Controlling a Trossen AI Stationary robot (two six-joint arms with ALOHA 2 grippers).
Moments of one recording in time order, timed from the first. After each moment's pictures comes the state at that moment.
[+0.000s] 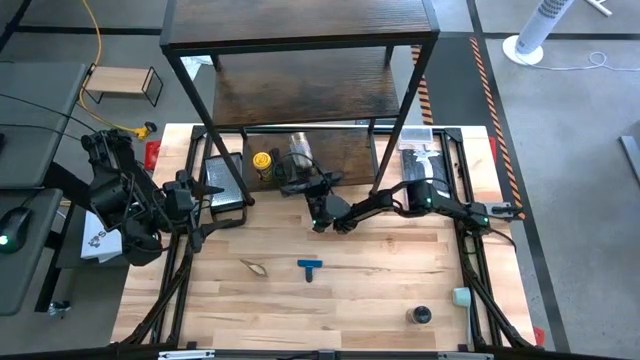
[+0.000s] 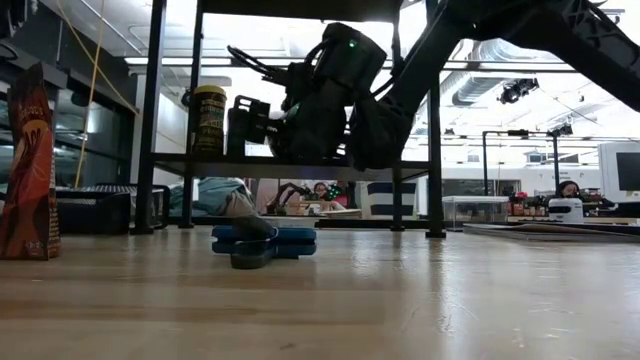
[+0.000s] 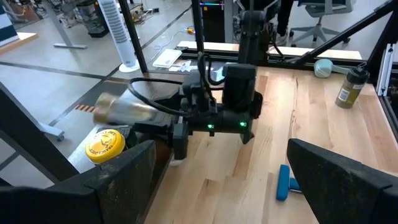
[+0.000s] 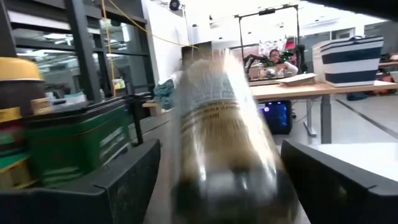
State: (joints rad) left arm -0.97 0.95 1.21 -1.28 -1.15 -0.90; right arm 0.02 2.50 1.50 1.46 1.22 -0.30
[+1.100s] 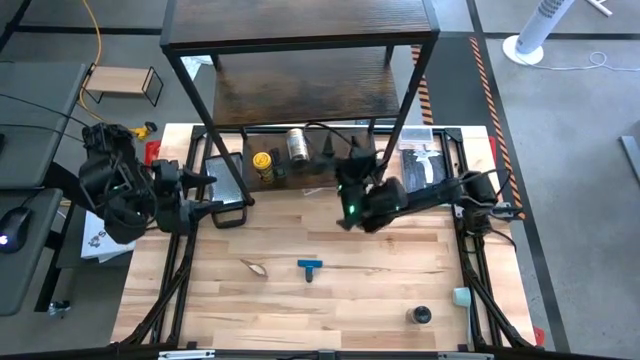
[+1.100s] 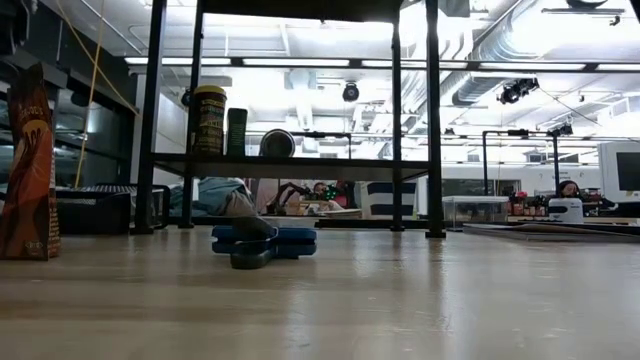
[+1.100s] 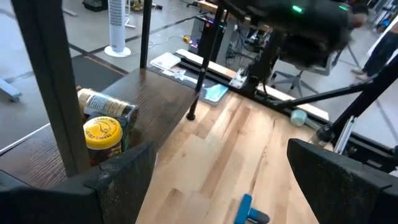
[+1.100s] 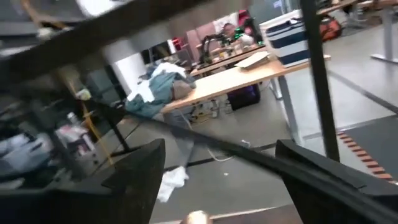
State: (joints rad) left arm -0.97 0.83 1.22 -1.27 -1.17 -1.12; right arm 0.18 1.96 1.58 1.45 1.57 -0.71
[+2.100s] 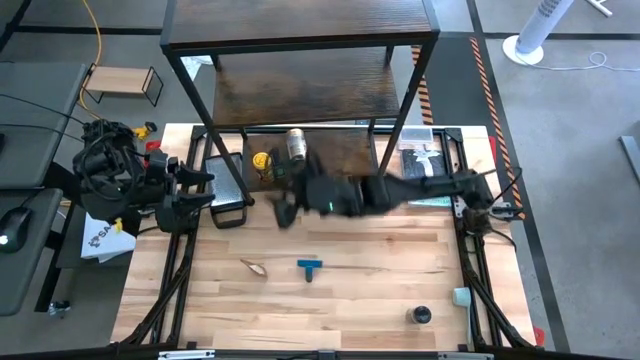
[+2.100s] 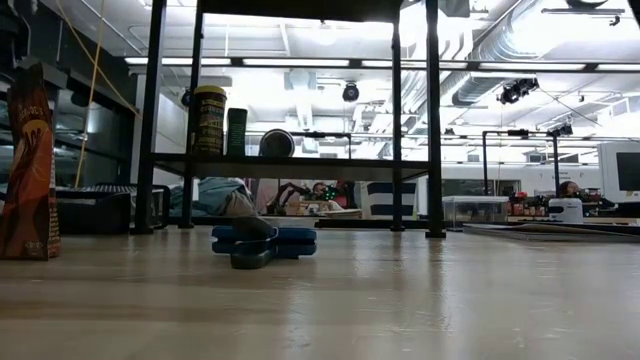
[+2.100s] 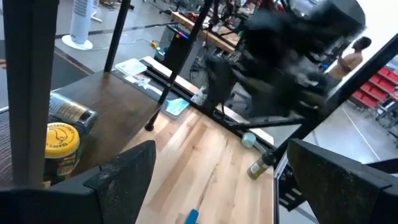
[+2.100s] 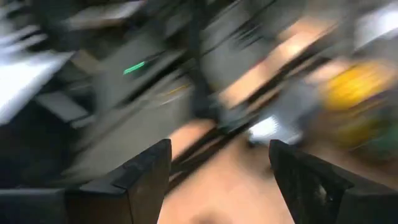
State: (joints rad) left arm -0.97 0.74 1.22 -1.01 -1.14 -0.99; right arm 0.19 1.99 2.08 -0.47 0.44 0.70
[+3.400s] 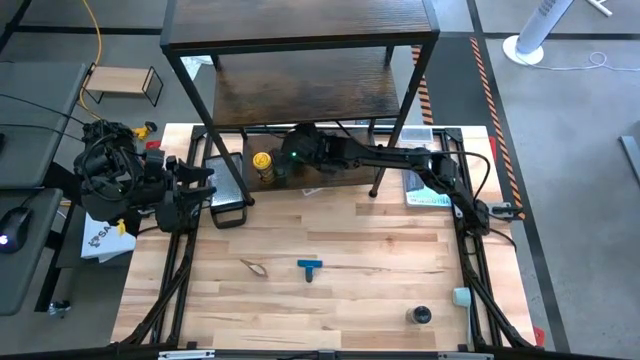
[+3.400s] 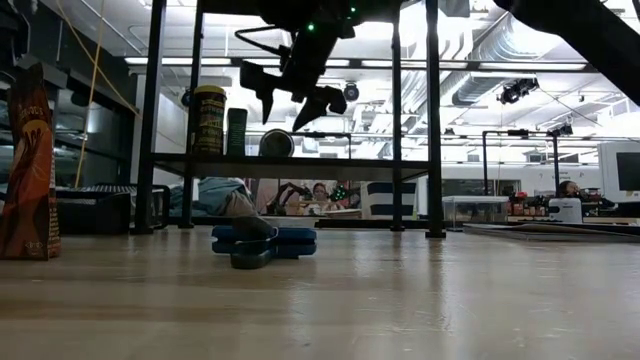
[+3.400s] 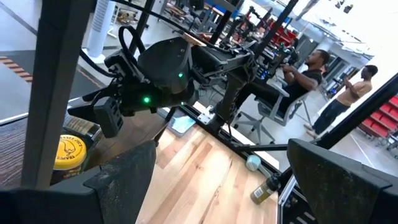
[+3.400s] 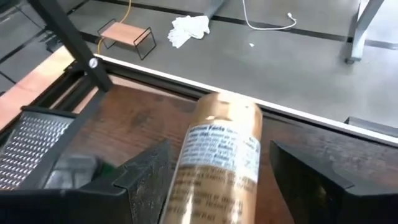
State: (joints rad) left arm -0.97 0.75 1.22 -0.97 -1.24 -1.02; right arm -0.18 2.24 2.09 -0.65 0.66 0.71
